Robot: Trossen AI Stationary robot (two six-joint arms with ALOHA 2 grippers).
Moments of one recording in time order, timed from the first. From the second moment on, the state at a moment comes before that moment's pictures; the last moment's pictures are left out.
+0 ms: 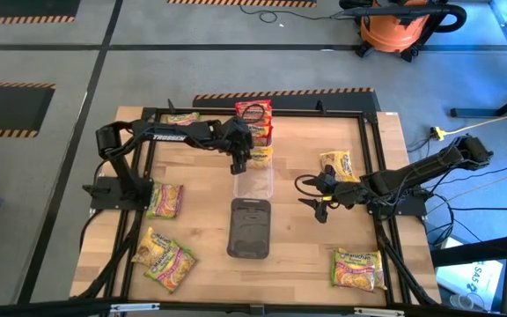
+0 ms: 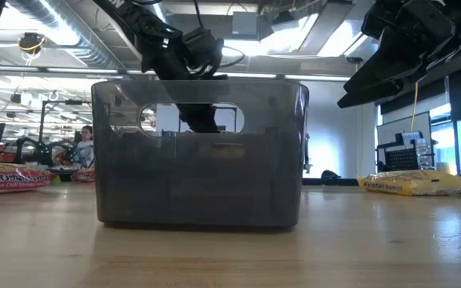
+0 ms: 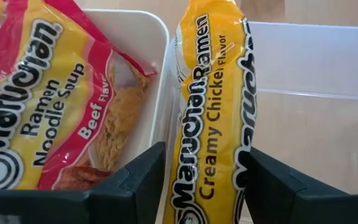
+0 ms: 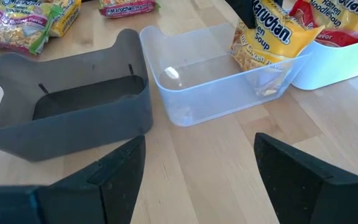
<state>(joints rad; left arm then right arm) 0.38 1.73 1.11 -0.27 0.06 0.21 0.31 1.02 0.48 -0.05 0.43 0.40</state>
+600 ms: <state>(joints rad) 0.38 1.67 1.12 -0.29 0.10 0.19 0.31 1.02 0.48 -0.05 0.43 0.39</state>
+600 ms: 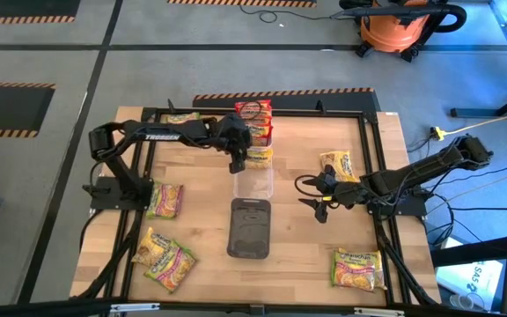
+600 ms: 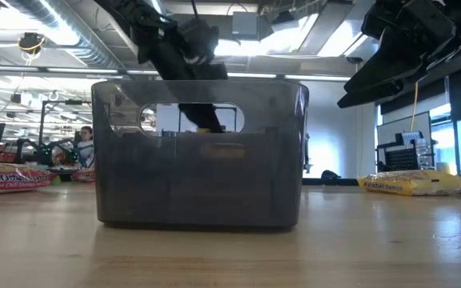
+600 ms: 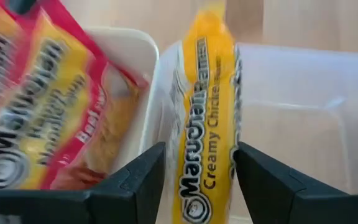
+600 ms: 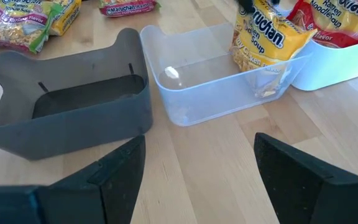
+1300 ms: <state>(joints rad) 0.13 1.51 1.12 -0.38 -0.02 0.05 0.31 1.02 0.48 -0.06 0.45 0.38</state>
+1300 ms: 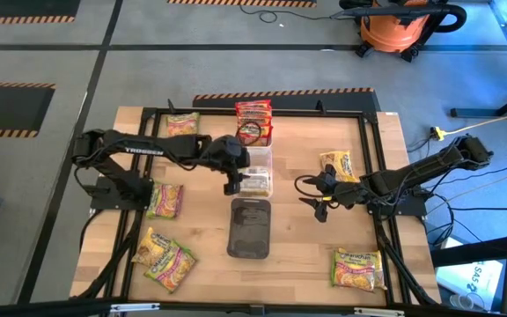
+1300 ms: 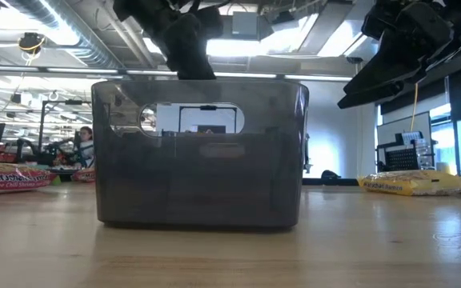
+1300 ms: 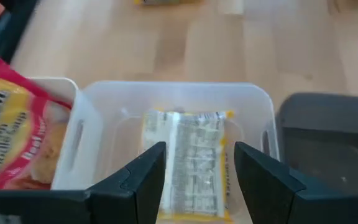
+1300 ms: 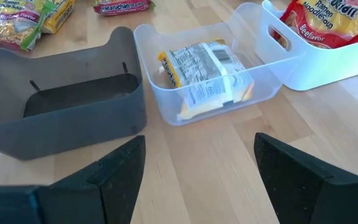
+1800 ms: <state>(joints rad) 0.19 1.73 1.19 -0.34 0.03 0.03 0.31 1.02 0.48 -0.03 0.46 0.39</state>
